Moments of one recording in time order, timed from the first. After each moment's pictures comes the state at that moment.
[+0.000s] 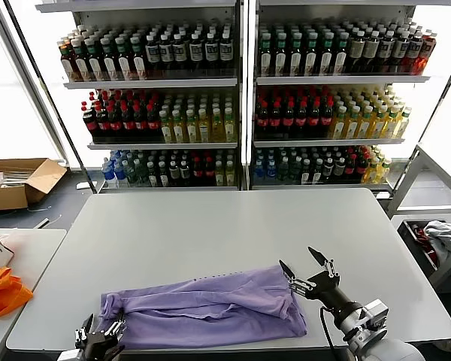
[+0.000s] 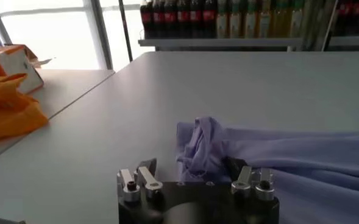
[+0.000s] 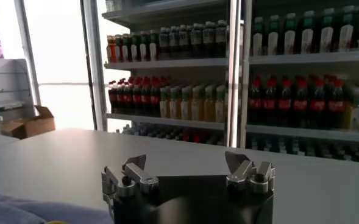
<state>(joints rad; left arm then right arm) 1.75 -1.29 -0.58 -2.11 -0.38 0.34 -0.34 -1.49 1.01 0.49 2.12 0.48 -0.16 -0.14</state>
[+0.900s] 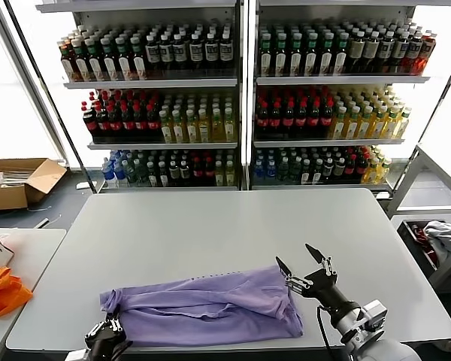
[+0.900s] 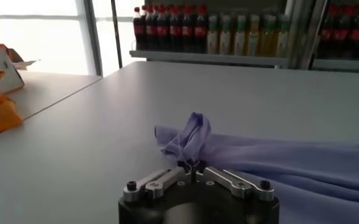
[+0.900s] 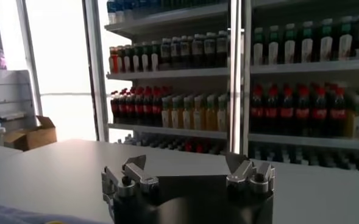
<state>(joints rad) 1.72 -1.31 -0.58 -2.06 -0.36 0.24 -0.26 -1.49 1.05 0.48 2.15 0.47 -0.16 -0.14</state>
